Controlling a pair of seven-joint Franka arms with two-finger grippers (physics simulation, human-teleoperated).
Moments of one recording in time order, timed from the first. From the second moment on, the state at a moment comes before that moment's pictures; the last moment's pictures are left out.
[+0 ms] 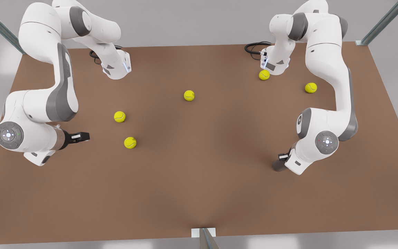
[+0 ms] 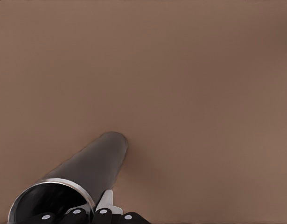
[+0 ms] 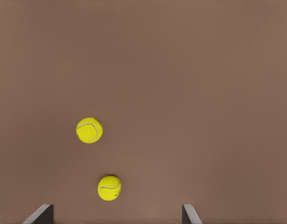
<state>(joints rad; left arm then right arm) -0.21 0.59 0.03 -1.30 0.00 1.80 -0.29 0.00 0.45 0.09 -1.16 -0.06 1.35 -0.12</state>
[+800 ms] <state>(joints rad) -0.21 0.58 0.03 -1.30 -0.02 1.79 -0.30 0.01 0.45 0.09 -1.14 -0.05 1.35 -0.10</state>
